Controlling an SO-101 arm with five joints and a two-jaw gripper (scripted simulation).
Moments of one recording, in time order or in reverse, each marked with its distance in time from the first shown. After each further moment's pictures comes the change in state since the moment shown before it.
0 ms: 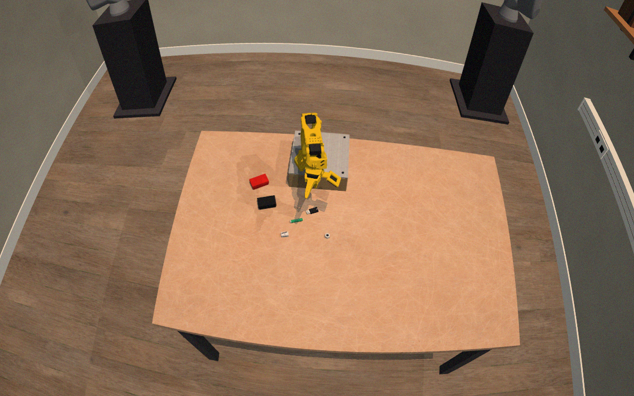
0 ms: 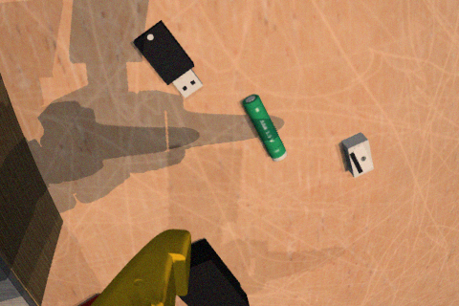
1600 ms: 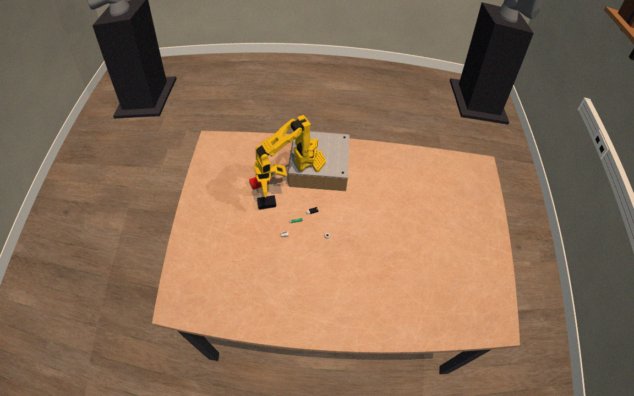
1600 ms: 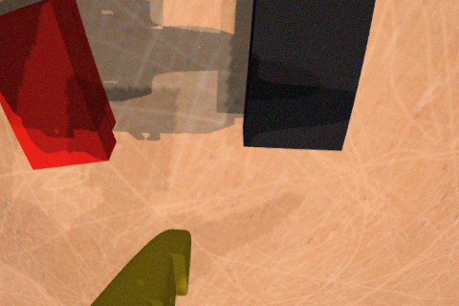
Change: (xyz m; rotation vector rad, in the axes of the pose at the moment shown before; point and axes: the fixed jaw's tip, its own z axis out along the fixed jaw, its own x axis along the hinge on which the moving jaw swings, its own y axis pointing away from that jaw) arm 0.193 0.017 0.039 -0.155 0.069 -0.497
